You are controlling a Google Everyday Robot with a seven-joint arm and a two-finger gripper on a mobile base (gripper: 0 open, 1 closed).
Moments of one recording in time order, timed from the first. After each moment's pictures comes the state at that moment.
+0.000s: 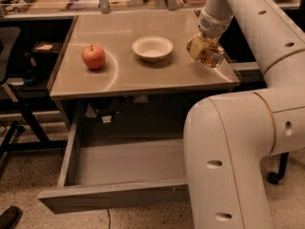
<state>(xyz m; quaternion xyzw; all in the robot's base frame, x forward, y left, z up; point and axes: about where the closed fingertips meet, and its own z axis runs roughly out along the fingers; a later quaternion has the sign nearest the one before) 0.750 -0.185 0.852 -0.33 0.93 0.02 0.12</state>
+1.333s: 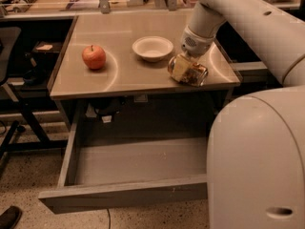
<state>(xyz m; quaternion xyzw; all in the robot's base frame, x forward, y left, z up) 0.683 -0.116 0.825 -0.42 0.90 0.08 0.09</state>
